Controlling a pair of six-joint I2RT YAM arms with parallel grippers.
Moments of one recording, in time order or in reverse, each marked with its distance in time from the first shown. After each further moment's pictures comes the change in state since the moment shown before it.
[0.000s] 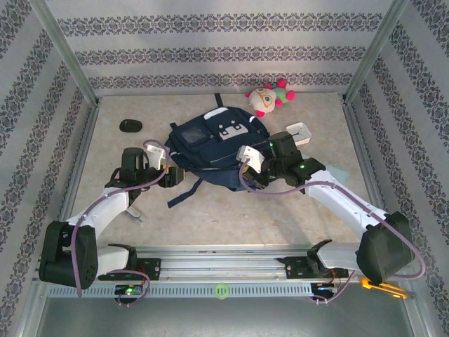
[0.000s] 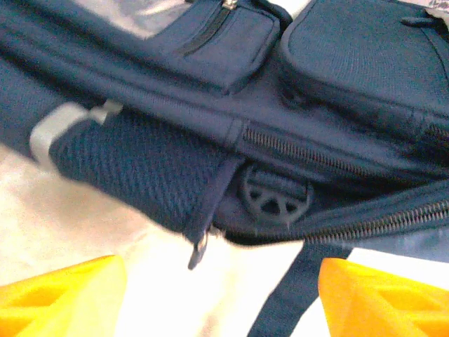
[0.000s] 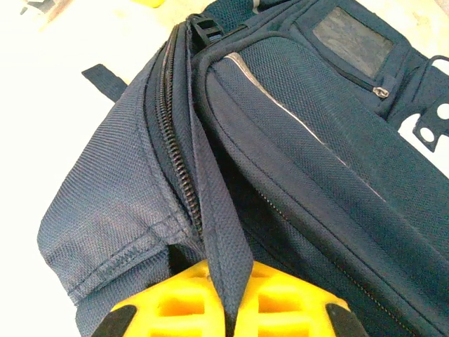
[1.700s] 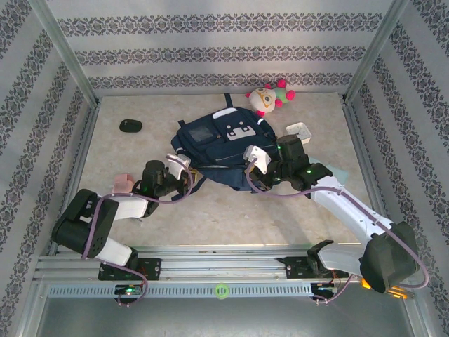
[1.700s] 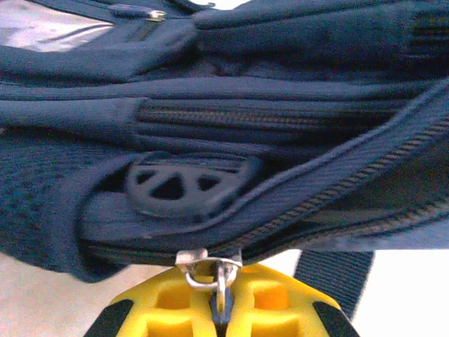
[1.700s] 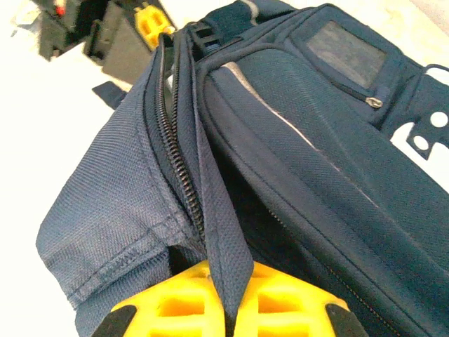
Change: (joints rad) left arm -0.210 0.257 -0.156 0.638 -0.085 0.060; right arm -0.035 -0.072 -0.069 0.055 -0.002 0.073
